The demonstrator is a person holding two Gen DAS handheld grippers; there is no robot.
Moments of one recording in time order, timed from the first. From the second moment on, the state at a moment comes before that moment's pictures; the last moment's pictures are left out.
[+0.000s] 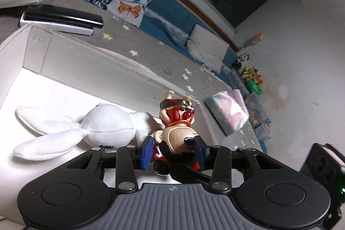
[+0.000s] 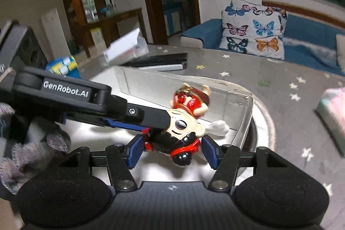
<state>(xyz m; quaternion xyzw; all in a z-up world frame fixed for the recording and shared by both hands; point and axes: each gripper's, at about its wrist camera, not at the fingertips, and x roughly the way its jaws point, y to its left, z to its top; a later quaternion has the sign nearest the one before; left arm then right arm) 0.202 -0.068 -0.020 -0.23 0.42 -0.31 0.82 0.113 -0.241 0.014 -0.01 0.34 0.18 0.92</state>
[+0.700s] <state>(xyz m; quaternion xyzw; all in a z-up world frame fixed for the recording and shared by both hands) 0.167 -0.072 -0.006 -0.20 0.40 -0.31 0.84 0.081 -0.223 0.027 -0.06 0.31 0.17 0.93</state>
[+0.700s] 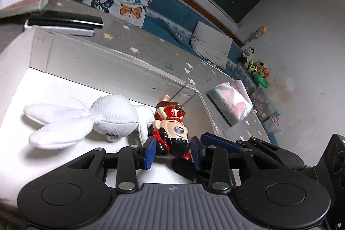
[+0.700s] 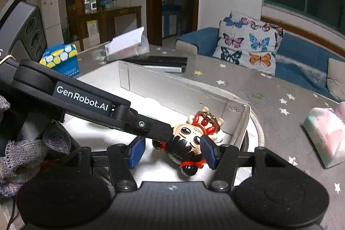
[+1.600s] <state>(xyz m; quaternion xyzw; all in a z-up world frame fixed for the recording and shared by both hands) 0.055 -0.033 0.006 -0.17 0.34 -0.26 0.89 -0.034 -0.218 0.032 -0.01 0.28 0.17 0.95</state>
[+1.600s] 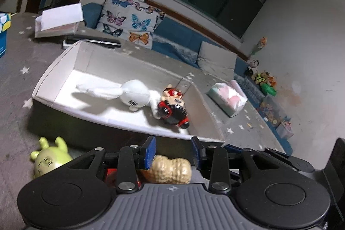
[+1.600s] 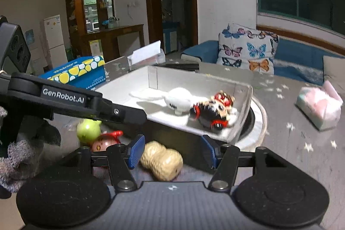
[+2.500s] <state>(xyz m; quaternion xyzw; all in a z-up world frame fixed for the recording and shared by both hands) 0.073 -0.042 -0.019 -0.17 0.40 -0.25 0.87 -0.005 -0.211 -0.015 0.00 0.33 0.20 0.92</state>
